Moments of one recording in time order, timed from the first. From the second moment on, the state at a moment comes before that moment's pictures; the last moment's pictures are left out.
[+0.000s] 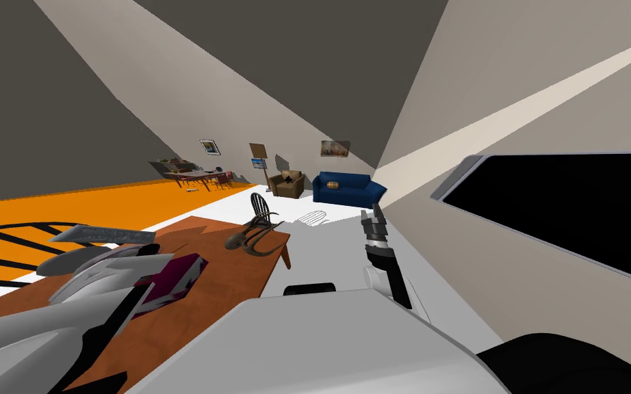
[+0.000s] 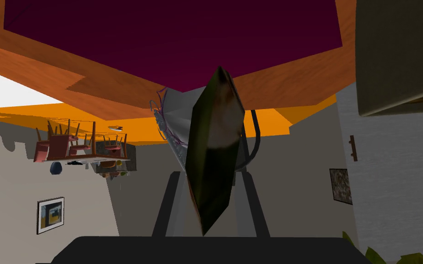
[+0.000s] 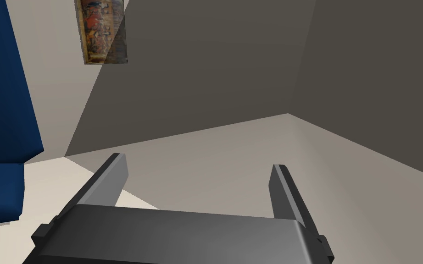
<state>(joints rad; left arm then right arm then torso) -0.37 0.97 0.26 -0.35 -0.04 0.52 -0.63 0.50 0.01 -0.04 -2.31 0.08 -0.36 -0.08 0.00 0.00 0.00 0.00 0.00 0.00</state>
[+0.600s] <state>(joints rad) -0.44 0.98 0.25 -0.25 -0.06 0.47 -0.63 0.50 0.01 -0.04 -2.31 0.08 -0.36 -0.08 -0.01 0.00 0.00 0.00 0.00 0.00</state>
